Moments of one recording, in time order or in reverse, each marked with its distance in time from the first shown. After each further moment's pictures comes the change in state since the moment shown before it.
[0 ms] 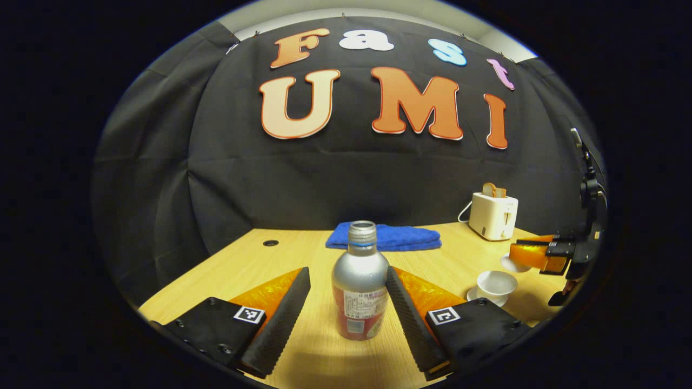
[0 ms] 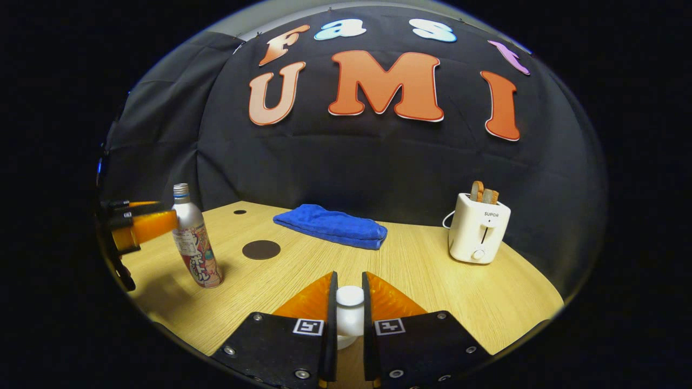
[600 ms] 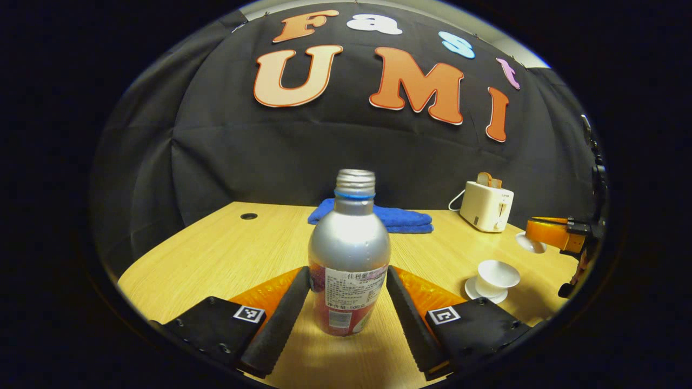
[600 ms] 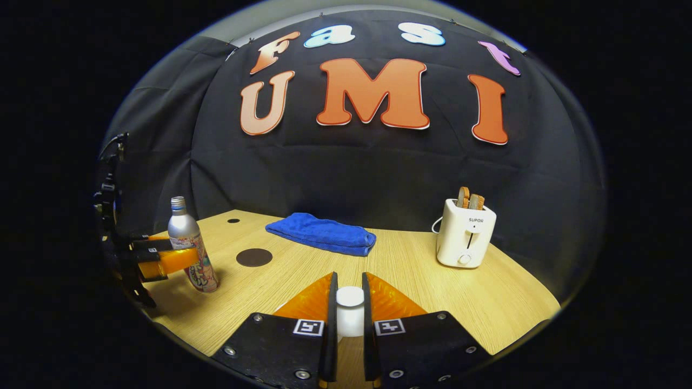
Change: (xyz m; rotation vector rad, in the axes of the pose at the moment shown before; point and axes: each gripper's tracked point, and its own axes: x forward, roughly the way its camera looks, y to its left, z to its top) left arm 0.040 -0.016 -0.046 -0.064 0.096 -0.071; right arm -0.010 -0.018 0.012 0.013 -0.026 -0.021
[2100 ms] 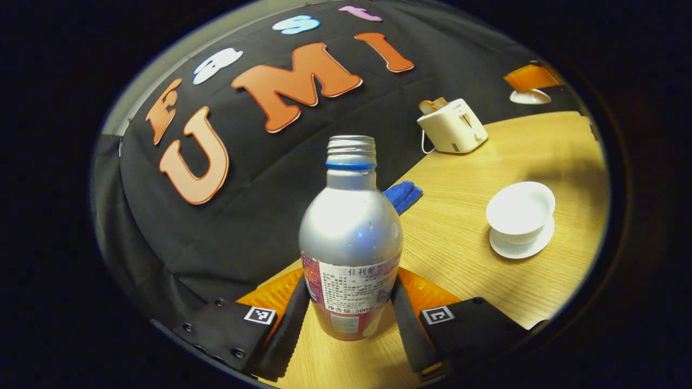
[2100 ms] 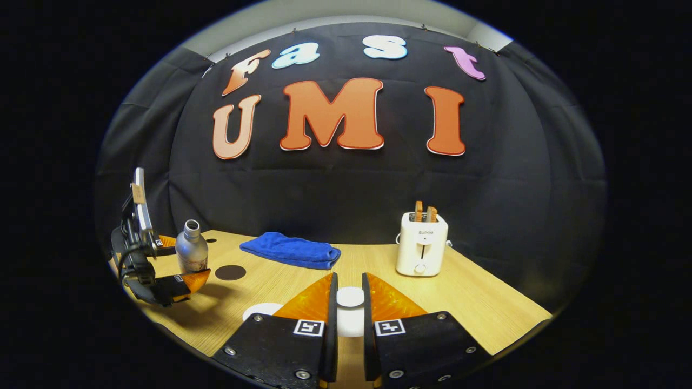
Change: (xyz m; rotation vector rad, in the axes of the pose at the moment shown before) left arm 0.039 -0.065 0.026 0.775 -0.049 0.007; right arm -0.043 -0.079 0.027 0.061 -0.092 -0.149
